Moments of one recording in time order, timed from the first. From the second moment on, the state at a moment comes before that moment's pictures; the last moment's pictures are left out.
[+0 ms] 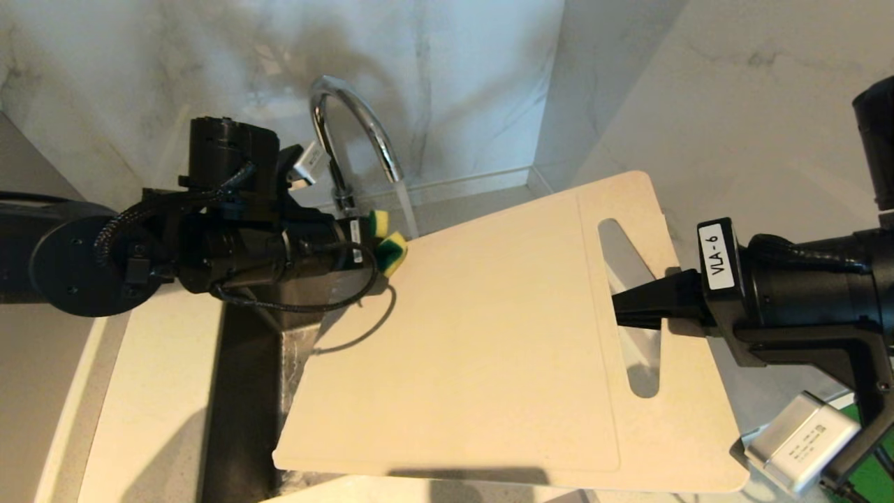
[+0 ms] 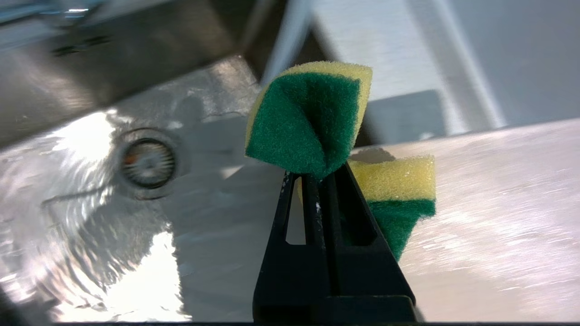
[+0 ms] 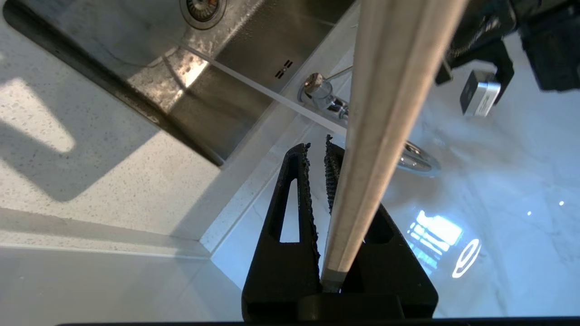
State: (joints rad) left arm -0.60 1.80 -1.36 -0.13 0.06 -0.32; right arm 0.29 1.33 -1.22 0.43 0.58 -2.50
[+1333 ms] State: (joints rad) left arm -0.36 1.48 -1.33 -0.02 -0.18 -0.25; right arm 0.29 1.30 -1.19 0.41 0.58 -2.47
